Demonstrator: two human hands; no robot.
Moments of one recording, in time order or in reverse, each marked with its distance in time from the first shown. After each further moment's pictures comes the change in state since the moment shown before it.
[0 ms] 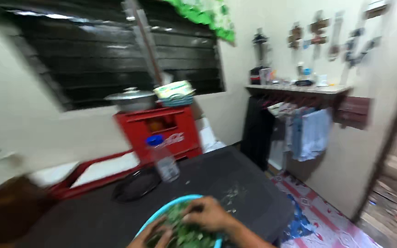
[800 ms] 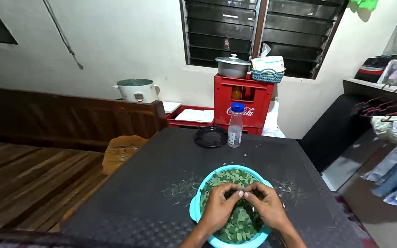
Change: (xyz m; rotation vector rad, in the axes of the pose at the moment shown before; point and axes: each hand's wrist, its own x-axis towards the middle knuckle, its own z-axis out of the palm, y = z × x) left_hand 0.014 -0.090 0.035 -0.211 0.233 -0.017; right_hand -0.003 0.038 0.019 0.097 -0.035 0.010
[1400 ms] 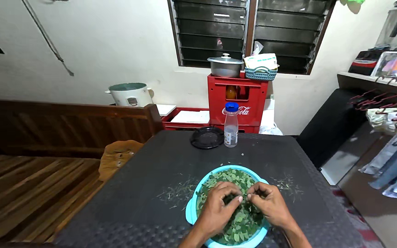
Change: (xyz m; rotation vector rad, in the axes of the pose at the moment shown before) left_hand 0.001 -0.007 -0.001 0.236 -0.060 0.138; right_hand -0.005 0.001 -0.020 -0.030 0.014 0.036
